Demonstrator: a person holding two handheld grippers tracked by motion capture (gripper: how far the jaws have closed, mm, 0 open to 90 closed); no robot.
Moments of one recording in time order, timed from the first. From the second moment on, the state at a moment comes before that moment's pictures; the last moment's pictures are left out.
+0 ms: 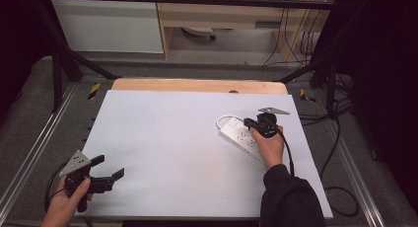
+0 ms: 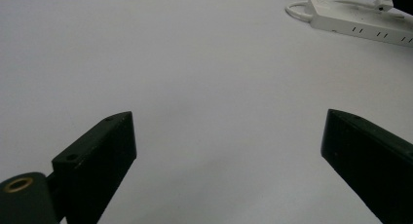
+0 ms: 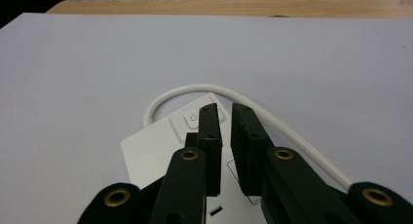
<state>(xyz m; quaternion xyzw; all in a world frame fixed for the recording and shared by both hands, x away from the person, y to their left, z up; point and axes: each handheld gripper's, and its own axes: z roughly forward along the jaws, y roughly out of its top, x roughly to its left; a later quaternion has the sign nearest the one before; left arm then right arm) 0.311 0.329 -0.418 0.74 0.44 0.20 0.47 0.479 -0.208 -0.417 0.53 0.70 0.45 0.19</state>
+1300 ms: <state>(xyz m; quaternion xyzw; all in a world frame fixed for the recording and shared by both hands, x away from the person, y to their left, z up) 0.311 0.329 -0.418 0.74 0.44 0.20 0.47 0.455 -0.218 -0.379 0.50 0.69 0.47 0.23</state>
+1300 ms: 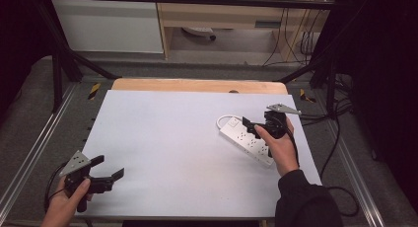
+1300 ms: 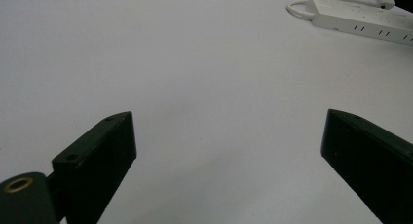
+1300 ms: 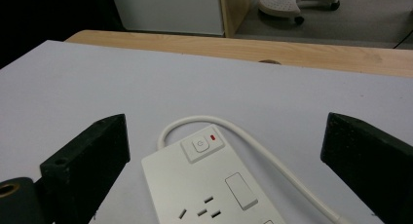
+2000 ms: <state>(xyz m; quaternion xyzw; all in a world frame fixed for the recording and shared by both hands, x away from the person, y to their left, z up) 0.311 0.330 -0.419 0.74 0.44 0.20 0.47 0.434 -0.235 -0.364 0.48 0.68 0.49 0.26</state>
